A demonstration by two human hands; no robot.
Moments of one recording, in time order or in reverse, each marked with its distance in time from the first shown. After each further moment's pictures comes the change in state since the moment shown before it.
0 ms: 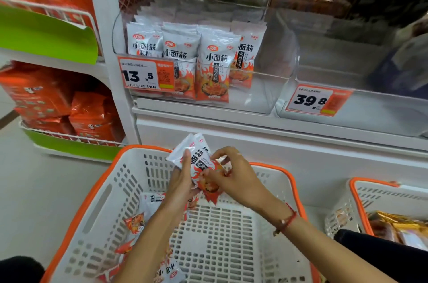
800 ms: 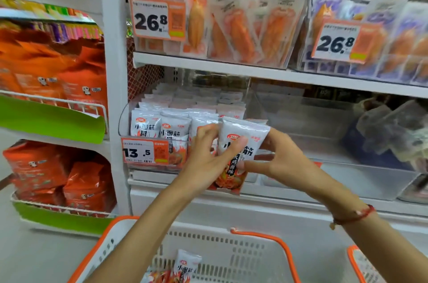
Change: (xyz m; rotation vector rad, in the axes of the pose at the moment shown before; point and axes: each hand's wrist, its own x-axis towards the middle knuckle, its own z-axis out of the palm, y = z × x) left_hand -0.019 0.180 0.078 0.458 -0.241 0.758; right_hand 0.033 -0.105 -0.171 0.094 0.068 -0.188
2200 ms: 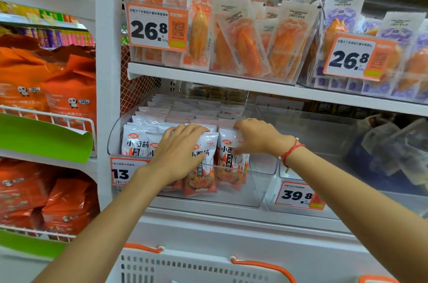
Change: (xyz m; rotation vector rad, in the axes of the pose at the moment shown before) left_hand 0.080 -0.049 -0.061 1.055 -0.079 0.187; right_hand 0.140 0.028 -0.004 -1.037 -0.168 0.081
